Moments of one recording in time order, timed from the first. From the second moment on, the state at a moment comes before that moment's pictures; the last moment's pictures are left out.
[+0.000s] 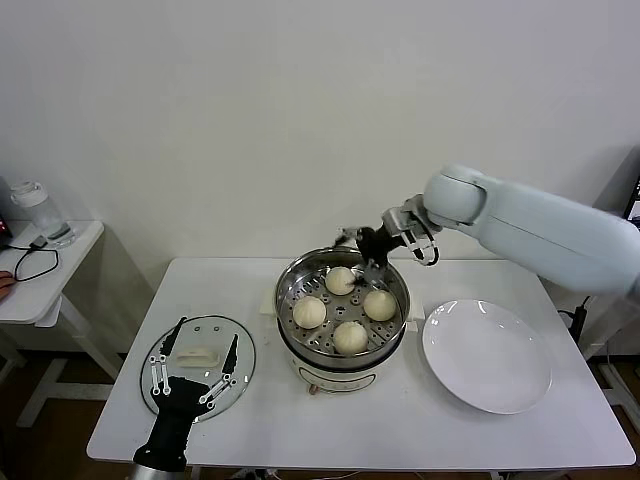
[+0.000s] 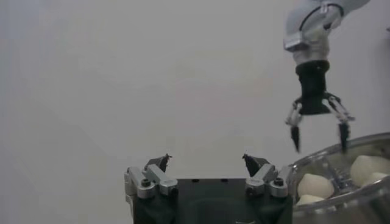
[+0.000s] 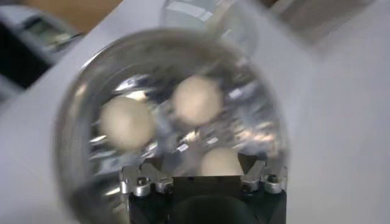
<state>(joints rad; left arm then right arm) 1.77 -1.23 -0.48 -2.21 0.35 -0.33 -0.22 0.33 0.80 -0.97 1.42 0.43 0.13 -0.63</state>
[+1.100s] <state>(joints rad) 1.66 -1.19 -0.59 -1.87 0.91 -0.19 -0.29 -1.16 0.94 0.41 1.62 0.37 0.33 0.24</state>
